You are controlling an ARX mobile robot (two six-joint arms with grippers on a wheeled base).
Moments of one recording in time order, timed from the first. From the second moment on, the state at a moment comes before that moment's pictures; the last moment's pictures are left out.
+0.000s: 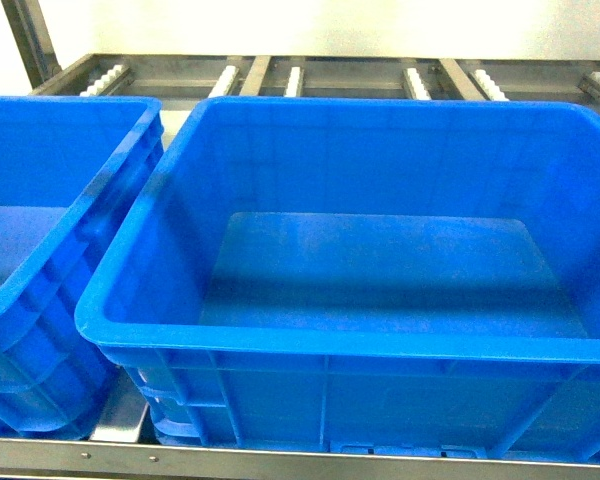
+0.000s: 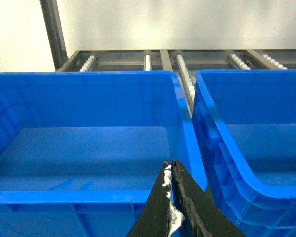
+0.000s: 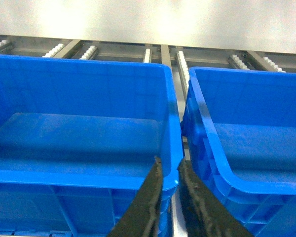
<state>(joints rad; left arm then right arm) 0.00 0.01 0.01 0.00 0.00 0.00 0.00 0.00 0.01 0.00 0.00 -0.01</state>
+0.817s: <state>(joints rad) 0.00 0.01 0.01 0.00 0.00 0.00 0.00 0.00 0.01 0.00 0.00 -0.01</state>
